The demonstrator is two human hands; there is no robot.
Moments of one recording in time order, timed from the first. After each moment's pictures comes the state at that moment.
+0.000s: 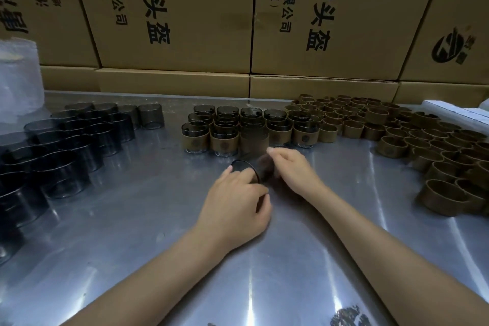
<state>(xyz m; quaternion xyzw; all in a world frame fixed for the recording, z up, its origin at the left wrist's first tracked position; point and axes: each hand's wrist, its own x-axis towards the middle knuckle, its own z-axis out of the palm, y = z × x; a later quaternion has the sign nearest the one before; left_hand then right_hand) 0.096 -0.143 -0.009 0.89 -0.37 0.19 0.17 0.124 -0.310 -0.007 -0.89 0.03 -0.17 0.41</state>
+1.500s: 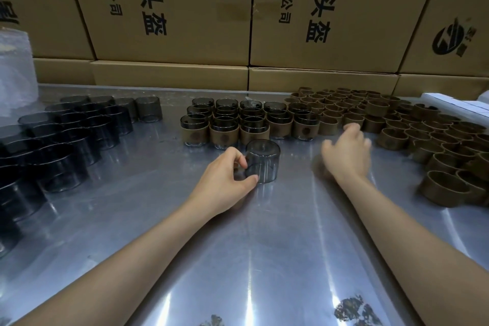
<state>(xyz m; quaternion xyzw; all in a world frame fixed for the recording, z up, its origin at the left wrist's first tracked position) 0.134 -0.135 -0.013 0.86 -0.27 0.04 0.44 0.118 -0.378 -0.008 -0.86 0.34 -0.32 0.20</state>
